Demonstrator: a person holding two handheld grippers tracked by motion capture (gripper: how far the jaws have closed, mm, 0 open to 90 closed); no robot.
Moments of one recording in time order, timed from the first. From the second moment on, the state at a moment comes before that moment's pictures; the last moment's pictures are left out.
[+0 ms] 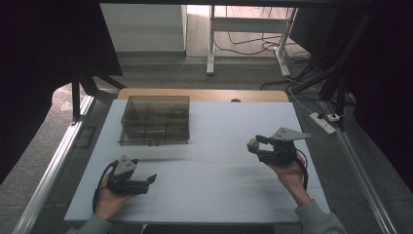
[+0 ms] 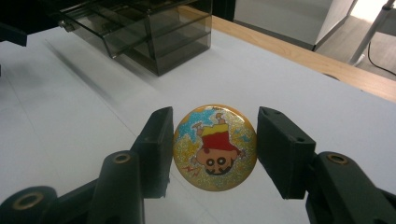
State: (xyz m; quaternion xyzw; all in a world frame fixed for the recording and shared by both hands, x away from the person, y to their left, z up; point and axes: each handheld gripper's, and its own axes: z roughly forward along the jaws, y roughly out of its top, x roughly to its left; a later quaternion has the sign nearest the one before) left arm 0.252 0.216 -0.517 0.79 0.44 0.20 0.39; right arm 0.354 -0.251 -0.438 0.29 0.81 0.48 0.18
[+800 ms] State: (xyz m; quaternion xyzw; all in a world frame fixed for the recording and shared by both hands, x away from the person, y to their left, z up) left arm 0.252 0.216 -0.517 0.79 0.43 0.20 0.39; right arm 0.362 -0.218 -0.427 0.27 0.80 0.50 0.18
